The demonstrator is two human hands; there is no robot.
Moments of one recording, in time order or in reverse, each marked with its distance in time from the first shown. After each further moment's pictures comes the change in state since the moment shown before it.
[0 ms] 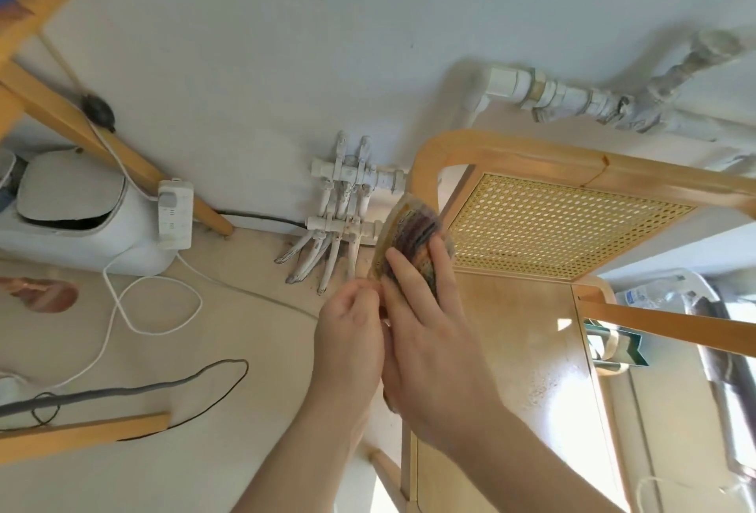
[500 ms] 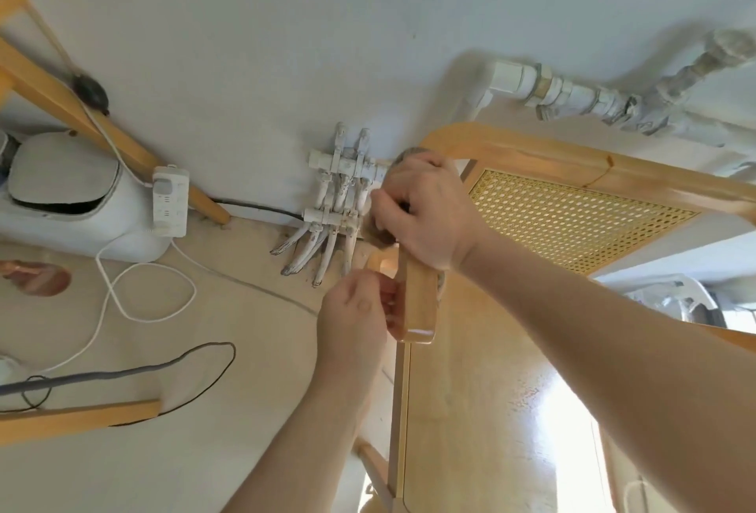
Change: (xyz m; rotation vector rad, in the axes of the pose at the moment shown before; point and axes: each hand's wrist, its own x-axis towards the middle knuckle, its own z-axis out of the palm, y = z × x) left_hand 0.012 -0.004 0.015 0.035 0.058 -0.025; right_hand 0.118 0.069 -0.018 0.233 0.148 -0.115
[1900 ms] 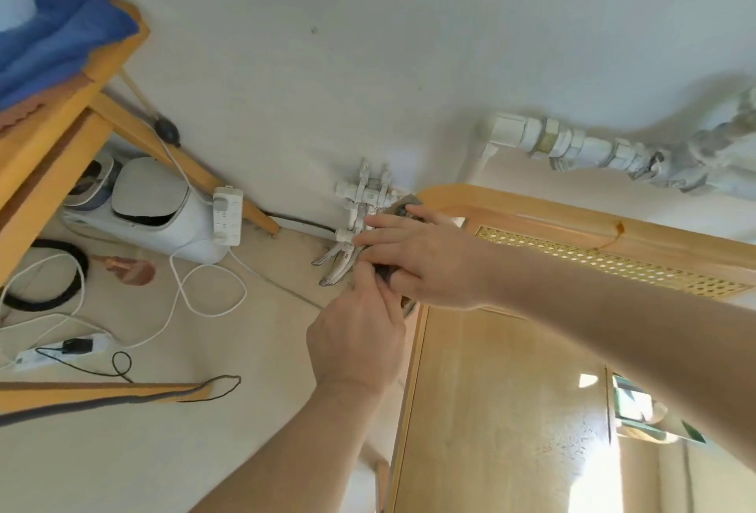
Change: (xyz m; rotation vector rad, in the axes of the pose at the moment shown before) left_hand 0.009 0.035 0.058 1.161 0.367 0.395; right_hand 0.019 0.039 -0.061 0.025 -0.660 -0.401
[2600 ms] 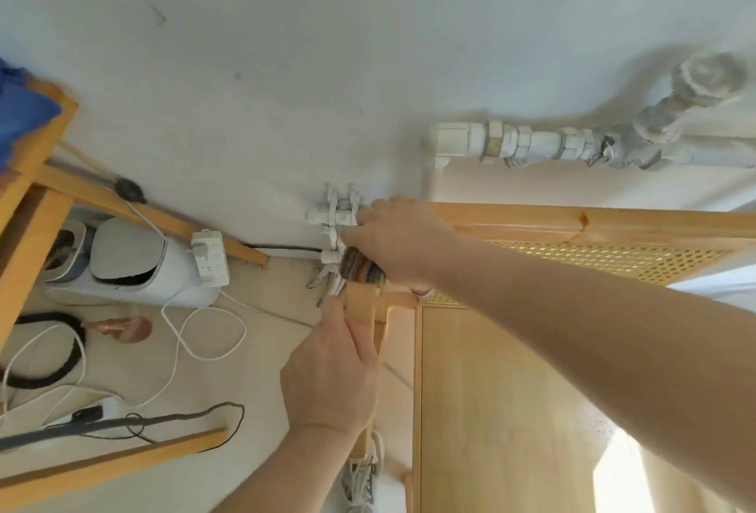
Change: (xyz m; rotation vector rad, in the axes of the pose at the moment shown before) left_hand 0.013 0.002 0.001 0.048 -0.061 0.055; right_hand 0.028 0.041 -0.014 -0.307 0.170 0.221
